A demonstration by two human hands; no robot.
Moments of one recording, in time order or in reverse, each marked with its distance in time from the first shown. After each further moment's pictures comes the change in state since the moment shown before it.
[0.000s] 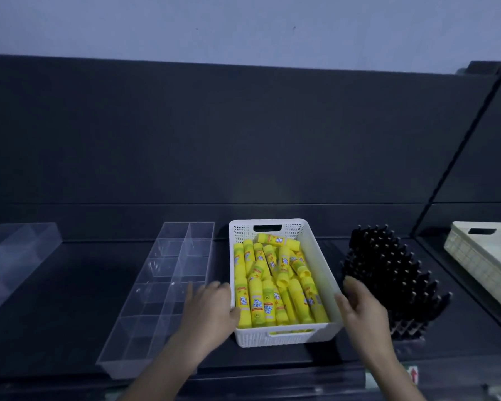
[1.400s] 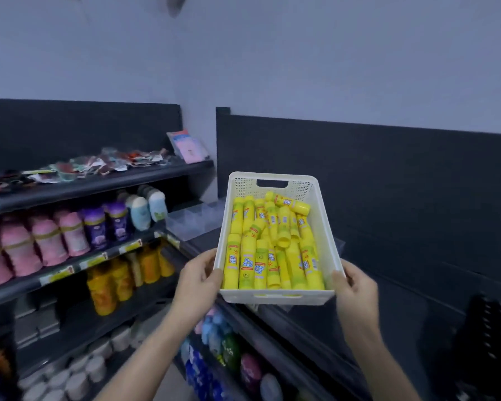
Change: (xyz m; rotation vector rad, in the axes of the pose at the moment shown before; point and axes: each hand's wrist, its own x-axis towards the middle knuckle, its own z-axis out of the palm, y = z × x) left_hand -0.239 0.049 -0.040 -0.853 0.965 -0.444; right_hand -0.067 -0.095 -0.020 0.735 -0.627 -0.391
